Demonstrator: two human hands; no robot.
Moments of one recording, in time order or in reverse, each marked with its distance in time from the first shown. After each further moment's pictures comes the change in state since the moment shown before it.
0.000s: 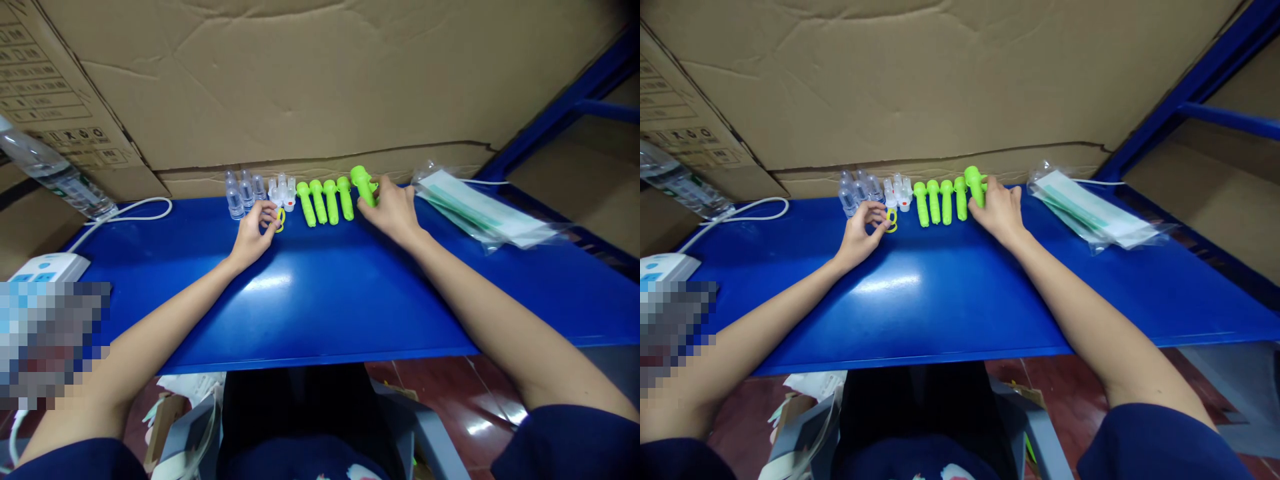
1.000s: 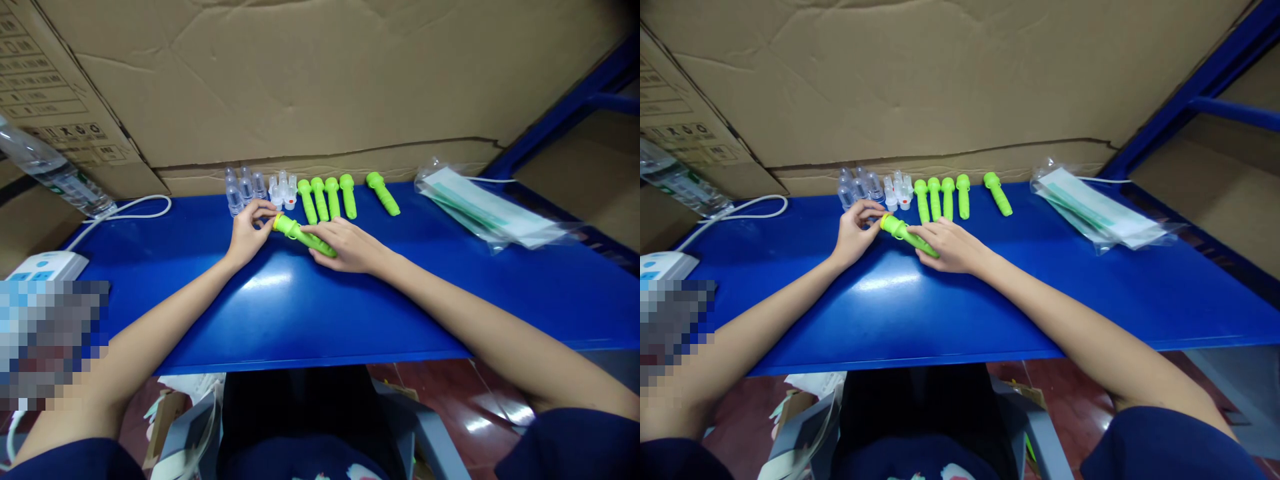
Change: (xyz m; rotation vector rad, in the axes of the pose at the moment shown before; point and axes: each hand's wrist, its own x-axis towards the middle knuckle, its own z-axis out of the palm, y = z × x) left_hand 0.001 0.003 -0.003 -0.180 0.039 -0.119; right_hand -0.052 -0.056 0.003 0.233 0.004 -0.976
